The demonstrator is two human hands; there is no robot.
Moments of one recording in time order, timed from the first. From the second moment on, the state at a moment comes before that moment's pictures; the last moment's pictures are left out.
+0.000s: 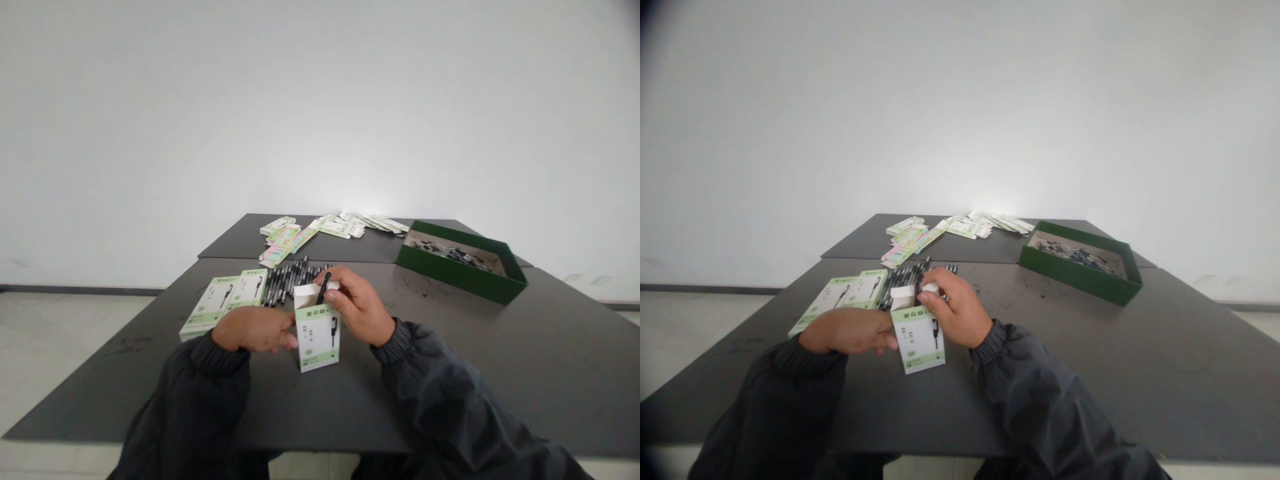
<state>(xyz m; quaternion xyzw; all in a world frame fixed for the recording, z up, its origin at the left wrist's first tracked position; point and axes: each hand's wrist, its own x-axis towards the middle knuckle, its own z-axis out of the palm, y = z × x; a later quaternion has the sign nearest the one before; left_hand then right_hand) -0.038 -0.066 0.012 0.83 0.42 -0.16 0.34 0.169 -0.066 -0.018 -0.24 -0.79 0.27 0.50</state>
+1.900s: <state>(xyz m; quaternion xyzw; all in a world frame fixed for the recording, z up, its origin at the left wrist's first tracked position) -0.051 -0.076 0.036 0.88 0.37 -0.04 0.28 0.157 -0.074 -0.020 -0.18 -0.74 0.41 0.50</state>
